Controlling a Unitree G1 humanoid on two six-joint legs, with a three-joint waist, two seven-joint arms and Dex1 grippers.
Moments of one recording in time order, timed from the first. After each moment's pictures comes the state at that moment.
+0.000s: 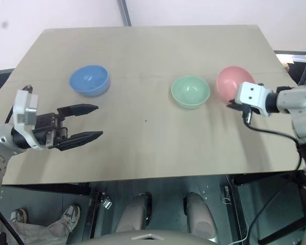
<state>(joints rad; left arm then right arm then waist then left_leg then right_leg) -0.11 0.89 0.40 -0.28 -0.77 0.47 -1.22 -0.52 -0.99 0.08 0.05 0.13 0.13 1.23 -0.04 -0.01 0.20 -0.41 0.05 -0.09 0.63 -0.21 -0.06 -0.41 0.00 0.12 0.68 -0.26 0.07</state>
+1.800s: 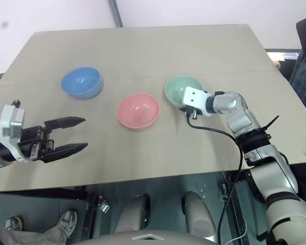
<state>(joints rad) 0.03 0.91 0.48 -0.17 -0.78 0.40 -1.38 -0.86 -0.49 0.35 0.50 -0.12 -0.04 0.93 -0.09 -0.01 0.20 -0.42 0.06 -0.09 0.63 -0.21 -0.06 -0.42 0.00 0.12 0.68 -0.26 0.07</state>
